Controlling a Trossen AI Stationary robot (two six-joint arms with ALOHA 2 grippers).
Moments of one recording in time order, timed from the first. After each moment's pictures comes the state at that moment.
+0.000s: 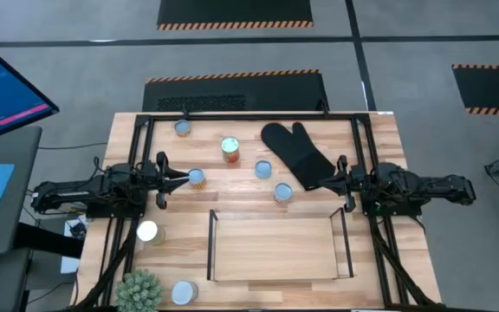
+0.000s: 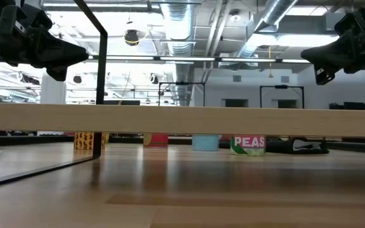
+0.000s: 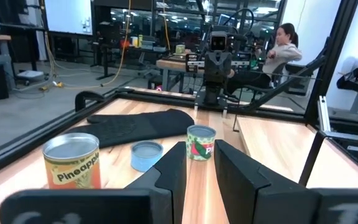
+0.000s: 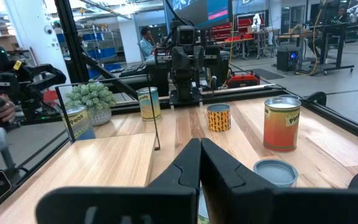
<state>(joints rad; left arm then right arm) 0.09 0.02 0.03 0.01 -0.04 -0.11 -0.04 0.01 0.01 0.04 -0.03 0.13</state>
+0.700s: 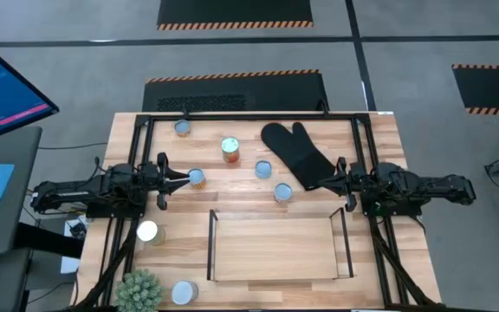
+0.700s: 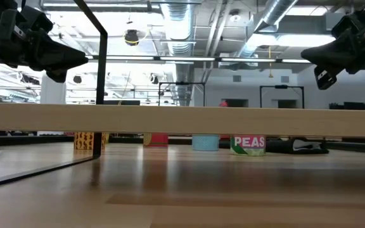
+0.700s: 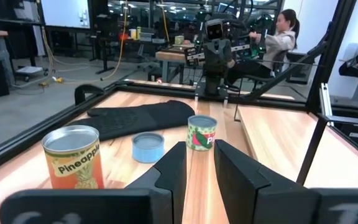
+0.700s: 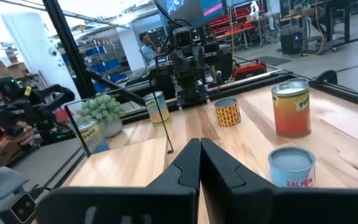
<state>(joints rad) 0.09 0.03 0.03 -0.03 -0.03 -0.08 -0.03 0.01 0.01 0.04 -0.02 0.29</state>
